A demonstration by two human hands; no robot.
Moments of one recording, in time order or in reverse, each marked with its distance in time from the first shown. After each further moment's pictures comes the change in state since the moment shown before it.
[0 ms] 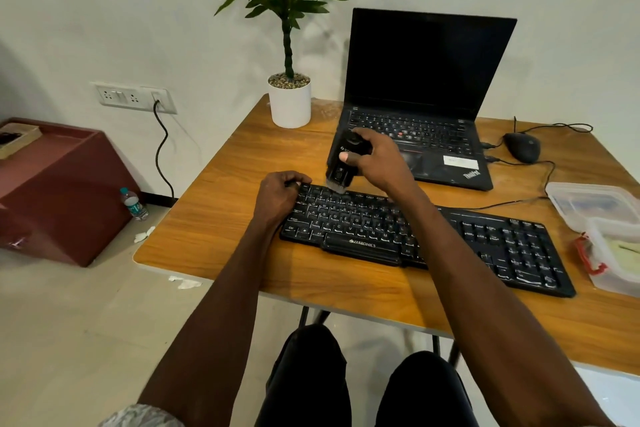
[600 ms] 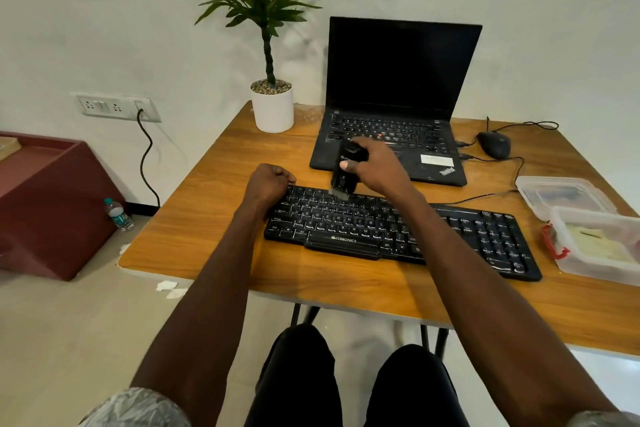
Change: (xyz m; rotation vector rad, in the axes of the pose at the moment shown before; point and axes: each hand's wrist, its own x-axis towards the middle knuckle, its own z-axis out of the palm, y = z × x) left_hand 0.020 0.020 0.002 0.050 -0.077 -0.145; right_hand -0.017 0.010 -0.027 -0.049 0.003 0.073
